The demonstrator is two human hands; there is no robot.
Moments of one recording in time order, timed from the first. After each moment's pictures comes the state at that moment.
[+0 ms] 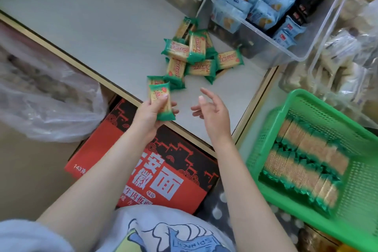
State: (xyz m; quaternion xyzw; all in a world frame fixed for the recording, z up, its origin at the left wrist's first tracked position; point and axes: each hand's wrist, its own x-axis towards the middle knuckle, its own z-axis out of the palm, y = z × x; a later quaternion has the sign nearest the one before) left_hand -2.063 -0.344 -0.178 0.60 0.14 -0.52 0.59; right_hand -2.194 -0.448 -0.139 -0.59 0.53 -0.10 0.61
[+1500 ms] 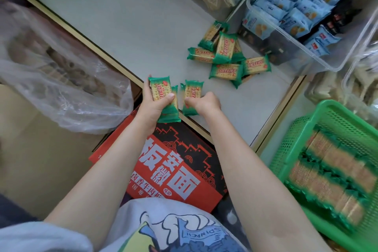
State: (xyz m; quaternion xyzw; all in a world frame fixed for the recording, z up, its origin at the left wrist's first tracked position) left_hand -2.011 -0.299 -0.191 0.65 0.04 -0.45 0.61; right_hand -2.093 -0.444 -0.201 -0.64 0.60 0.18 0.44
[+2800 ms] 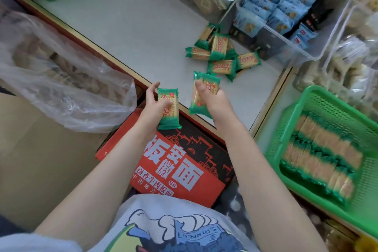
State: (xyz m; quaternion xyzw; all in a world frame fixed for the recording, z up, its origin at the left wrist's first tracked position) left_hand -2.031 -0.269 -0.151 0.67 0.04 -0.49 0.55; right_hand -2.139 -0.404 -0.110 -0.55 0.53 -0.02 0.65
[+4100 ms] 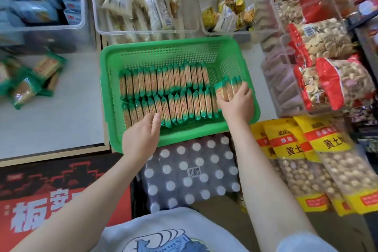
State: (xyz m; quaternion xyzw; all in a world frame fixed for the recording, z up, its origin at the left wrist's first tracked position) left_hand -2.395 -0.422 -0.135 0.75 -0.60 -0.26 0.11; right_hand -2.645 -0.516 -0.136 -0.53 0.84 -0.10 0.09
